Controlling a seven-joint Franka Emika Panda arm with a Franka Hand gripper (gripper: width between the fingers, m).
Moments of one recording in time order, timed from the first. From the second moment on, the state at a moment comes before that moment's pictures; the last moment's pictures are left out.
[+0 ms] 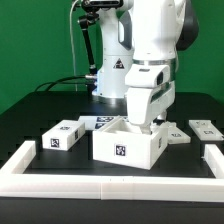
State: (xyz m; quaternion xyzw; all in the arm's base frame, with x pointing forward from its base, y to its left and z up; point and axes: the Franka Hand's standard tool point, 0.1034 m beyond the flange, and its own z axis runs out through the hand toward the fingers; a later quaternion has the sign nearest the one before) arm 0.446 0.065 0.025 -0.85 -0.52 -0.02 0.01
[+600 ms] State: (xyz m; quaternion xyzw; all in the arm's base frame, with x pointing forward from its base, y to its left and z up) arm 0.444 0.065 0.025 -0.85 -0.52 -0.02 0.02
